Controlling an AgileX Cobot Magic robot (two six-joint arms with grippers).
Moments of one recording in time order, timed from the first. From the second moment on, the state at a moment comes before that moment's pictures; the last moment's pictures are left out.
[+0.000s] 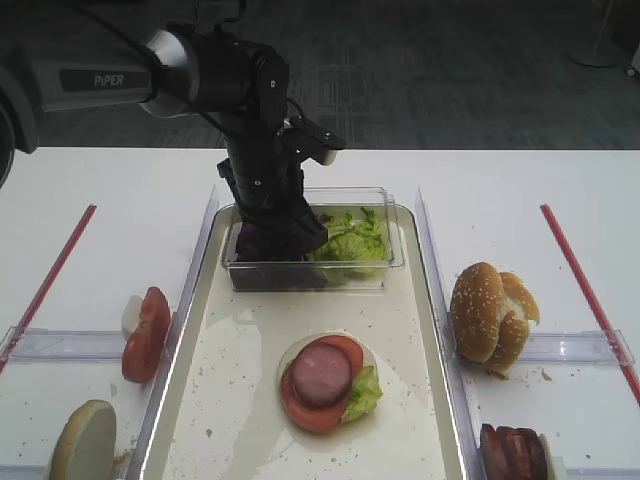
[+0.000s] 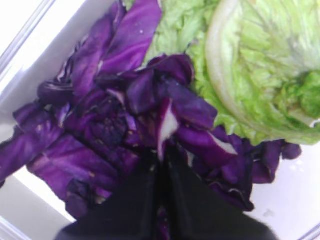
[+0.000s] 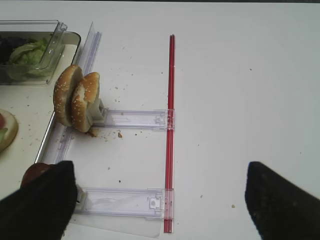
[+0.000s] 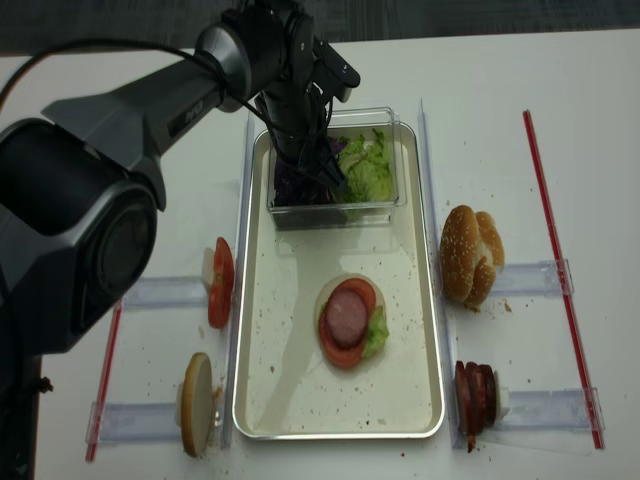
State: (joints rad) left arm -0.51 2.26 -1.87 0.02 1.05 0.26; right arm 0.08 -0.02 -0.48 0.00 1.13 0.03
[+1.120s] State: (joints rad) left arm -0.51 2.16 -1.88 0.01 1.14 0.22; right arm 0.08 -0.02 -0.48 0.00 1.13 0.03
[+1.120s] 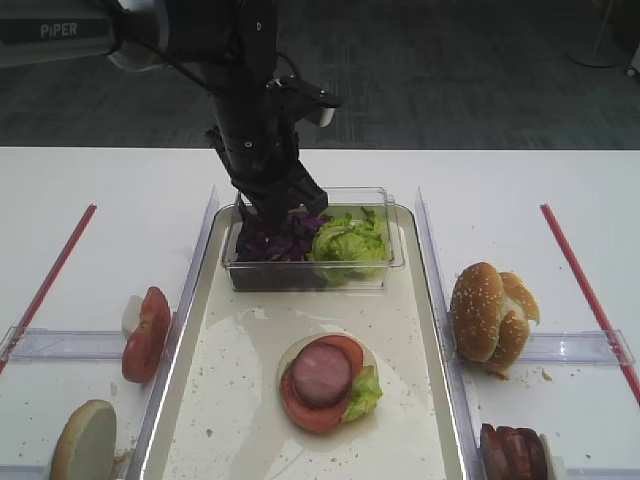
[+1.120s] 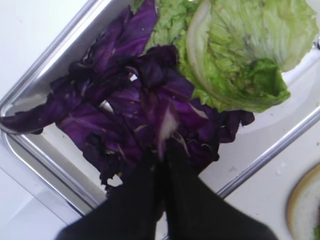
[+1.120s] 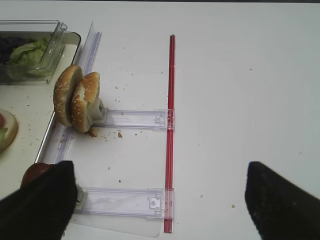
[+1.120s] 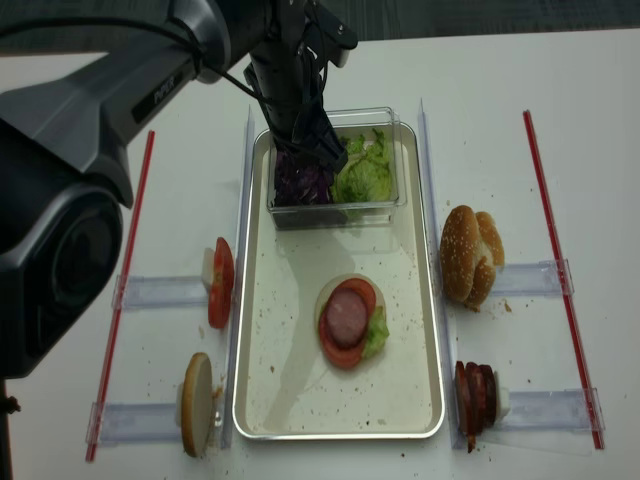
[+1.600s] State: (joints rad) left arm -0.51 2.16 -1.88 0.00 1.15 0.20; right arm 0.08 -0.02 -0.48 0.00 1.13 0.03
